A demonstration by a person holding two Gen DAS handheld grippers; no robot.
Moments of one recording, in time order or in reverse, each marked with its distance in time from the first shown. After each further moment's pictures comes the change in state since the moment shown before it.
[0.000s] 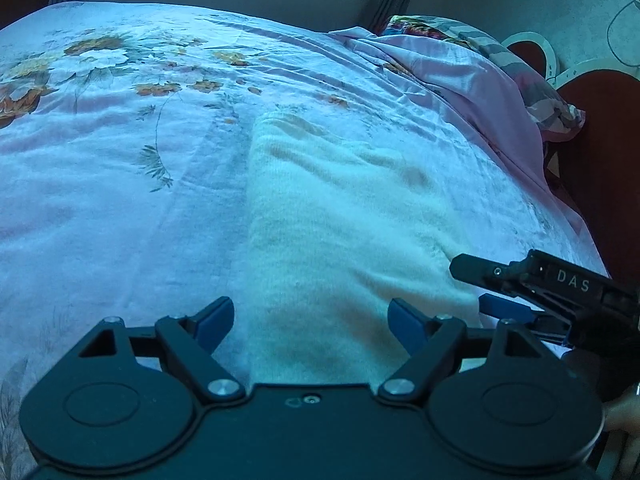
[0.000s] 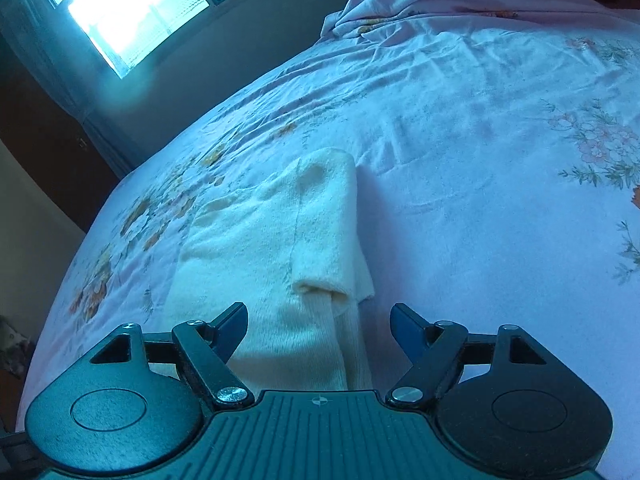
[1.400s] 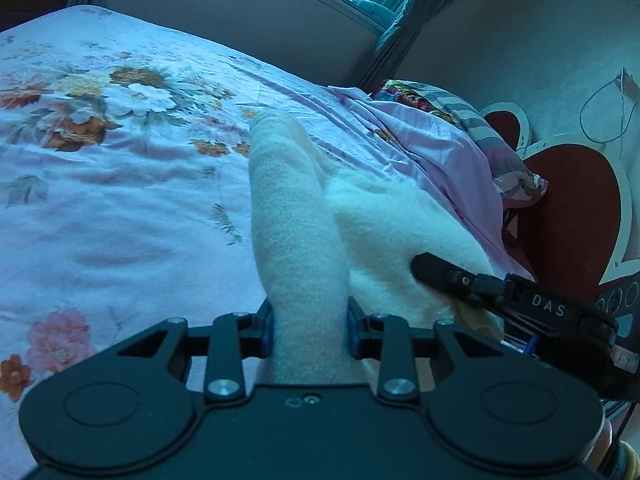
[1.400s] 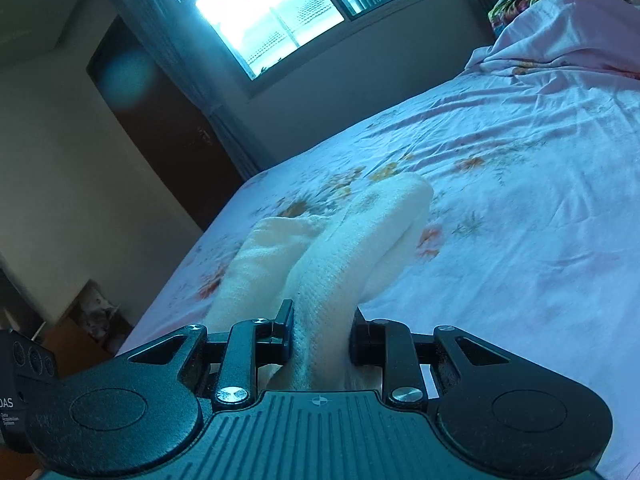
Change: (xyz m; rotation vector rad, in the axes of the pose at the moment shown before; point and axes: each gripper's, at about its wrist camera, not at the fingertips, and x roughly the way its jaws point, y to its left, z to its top) left arm -0.123 0.066 0.007 -0.105 -0.109 -0.114; right arm -0.037 0.138 -0.026 -0.169 -0.047 0.333
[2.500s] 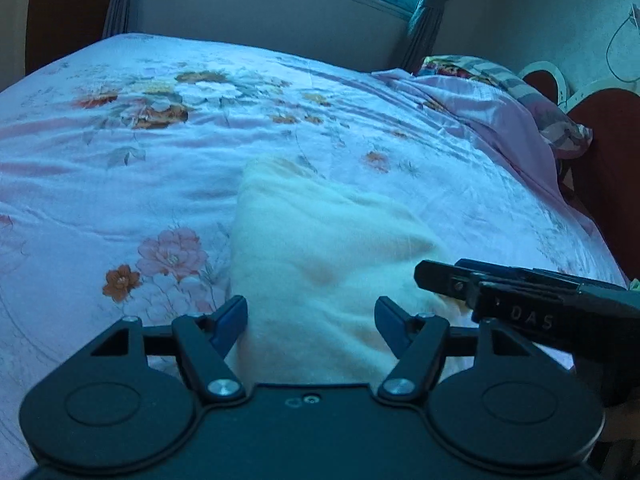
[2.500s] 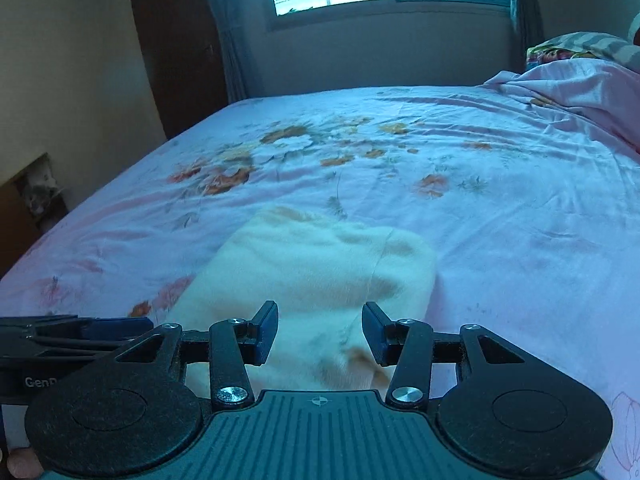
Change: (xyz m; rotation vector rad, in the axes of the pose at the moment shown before) left arm -0.037 0.014 -0.084 0.130 0.003 0.223; right arm 0.014 0.059 -0.106 -0.353 0.129 -0.225
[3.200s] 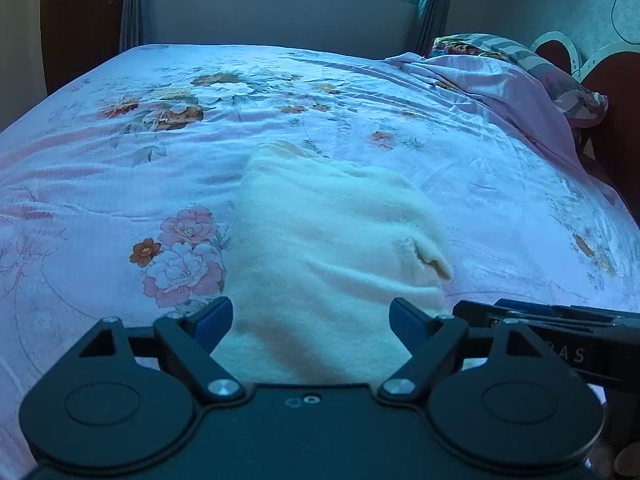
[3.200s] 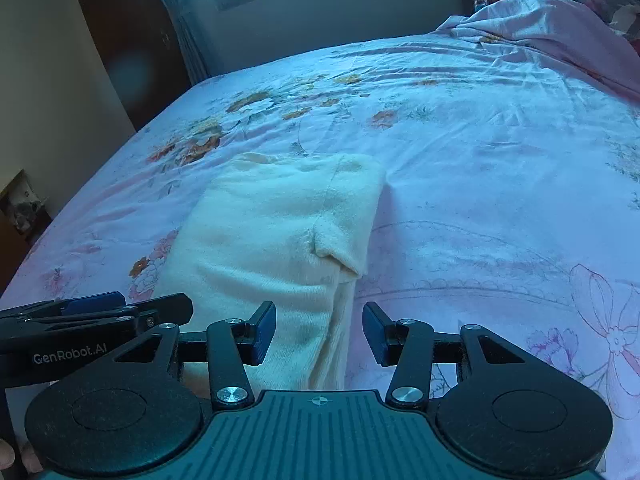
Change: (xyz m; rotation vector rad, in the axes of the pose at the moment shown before) left arm -0.040 -0.037 -0.021 0.054 0.015 0.113; right arm -0.058 -0.012 -0.037 0.163 0.085 -0.042
